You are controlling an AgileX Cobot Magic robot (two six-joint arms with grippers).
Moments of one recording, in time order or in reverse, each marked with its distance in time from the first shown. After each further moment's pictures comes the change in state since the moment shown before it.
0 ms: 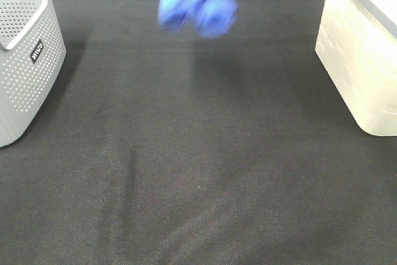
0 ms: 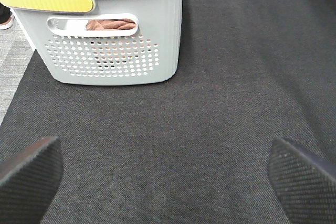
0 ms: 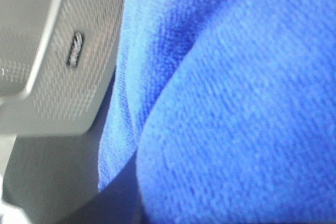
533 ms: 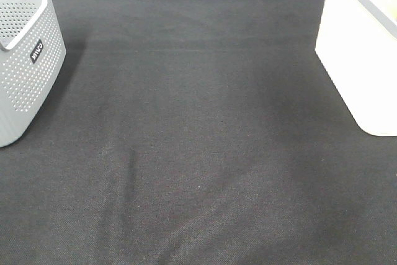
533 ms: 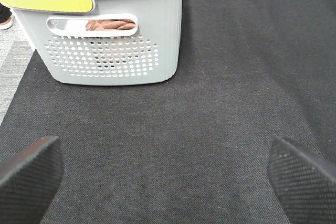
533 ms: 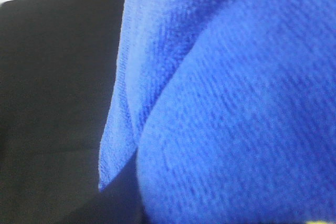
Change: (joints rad) left arm 0.000 0.000 0.000 0.000 0.000 0.000; right arm -0.455 -0.079 -0.201 -0.204 0.020 0.052
